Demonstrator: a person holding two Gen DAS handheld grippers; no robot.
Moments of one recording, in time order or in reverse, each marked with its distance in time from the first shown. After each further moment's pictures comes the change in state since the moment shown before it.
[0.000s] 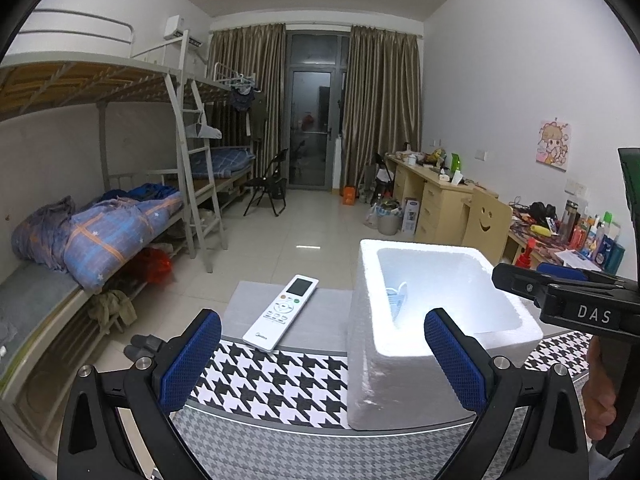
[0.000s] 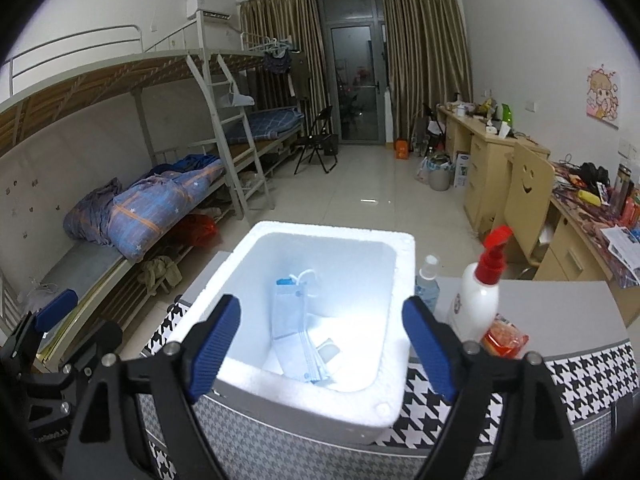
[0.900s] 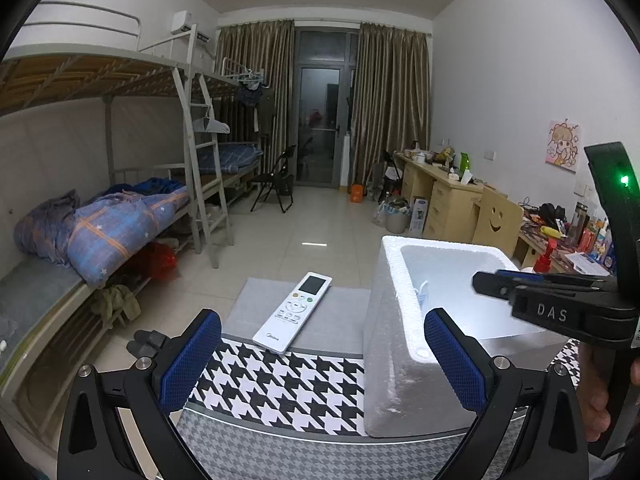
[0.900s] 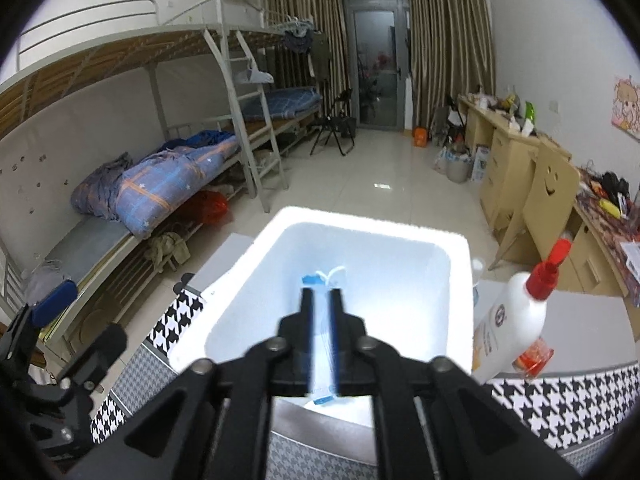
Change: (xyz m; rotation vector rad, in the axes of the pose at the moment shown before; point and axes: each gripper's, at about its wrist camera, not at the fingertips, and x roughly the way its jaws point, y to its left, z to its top) left arm 0.018 0.018 0.000 -0.020 0.013 0.024; right arm 0.049 0.020 0.002 -0.055 0.100 0.048
